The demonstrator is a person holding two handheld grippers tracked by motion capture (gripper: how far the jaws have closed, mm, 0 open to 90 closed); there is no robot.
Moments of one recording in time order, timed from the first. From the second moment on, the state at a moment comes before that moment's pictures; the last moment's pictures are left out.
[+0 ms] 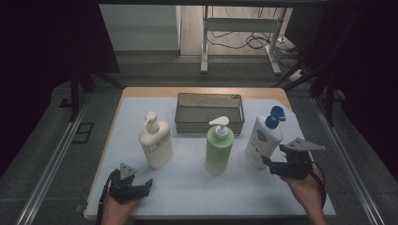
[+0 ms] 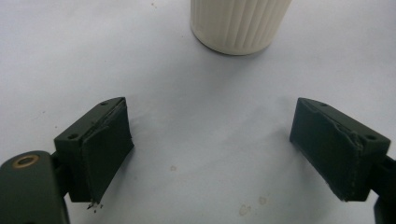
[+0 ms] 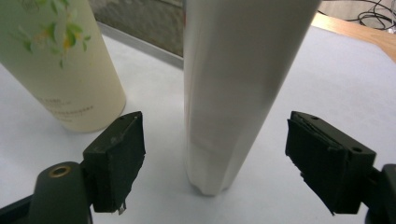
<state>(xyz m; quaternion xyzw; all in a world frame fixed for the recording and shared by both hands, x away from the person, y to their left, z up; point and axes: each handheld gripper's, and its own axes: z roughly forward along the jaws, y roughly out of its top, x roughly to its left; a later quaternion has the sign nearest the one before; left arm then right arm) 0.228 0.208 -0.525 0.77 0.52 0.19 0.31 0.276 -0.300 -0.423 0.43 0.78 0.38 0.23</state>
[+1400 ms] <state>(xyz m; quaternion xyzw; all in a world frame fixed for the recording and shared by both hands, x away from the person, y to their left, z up) 0.228 0.208 -0.525 0.77 0.52 0.19 0.31 0.321 -0.277 -0.417 0.44 0.77 0.39 0.25</state>
